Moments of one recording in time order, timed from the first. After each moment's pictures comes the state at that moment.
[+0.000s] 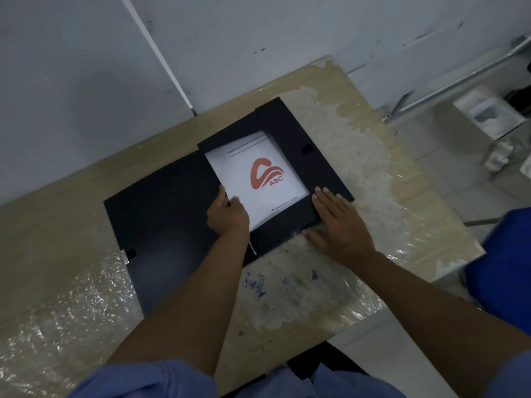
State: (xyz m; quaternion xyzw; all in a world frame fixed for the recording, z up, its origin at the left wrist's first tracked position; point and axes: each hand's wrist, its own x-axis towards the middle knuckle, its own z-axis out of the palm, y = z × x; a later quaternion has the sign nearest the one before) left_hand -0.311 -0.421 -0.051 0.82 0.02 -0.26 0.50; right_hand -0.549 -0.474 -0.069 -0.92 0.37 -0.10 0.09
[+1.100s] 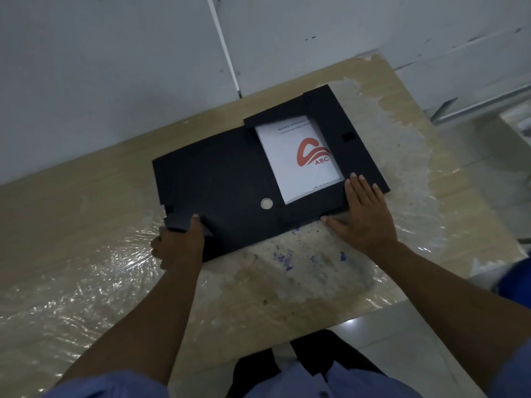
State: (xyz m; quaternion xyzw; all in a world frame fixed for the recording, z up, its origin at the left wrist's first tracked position) left_hand -0.219 -0.238 -0.040 0.96 0.07 -0.17 0.20; right_hand -0.528 -0.453 -0.065 -0.90 0.43 -0.03 0.10
